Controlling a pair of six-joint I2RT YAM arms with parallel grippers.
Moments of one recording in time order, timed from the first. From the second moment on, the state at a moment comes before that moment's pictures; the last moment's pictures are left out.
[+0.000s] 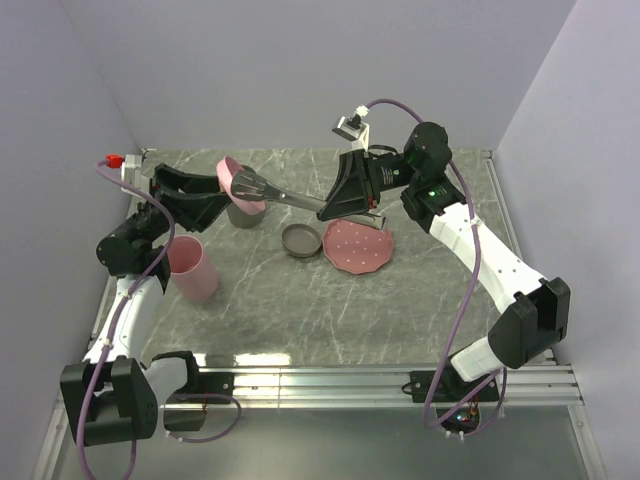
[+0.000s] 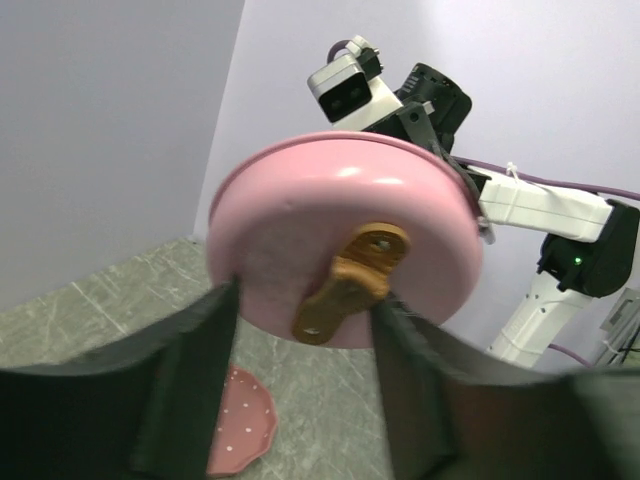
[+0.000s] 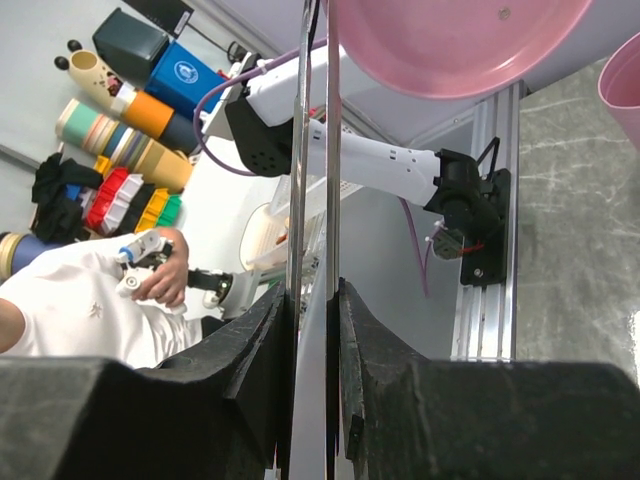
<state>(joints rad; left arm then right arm) 0.12 1.06 0.70 1.29 1.00 -1.18 0.48 1.48 1.41 0.33 -1.42 1.08</state>
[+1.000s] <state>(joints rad) 0.06 0.97 0.80 0.97 1.14 -0.92 0.43 1.48 1.41 0.23 -1.43 1.02</state>
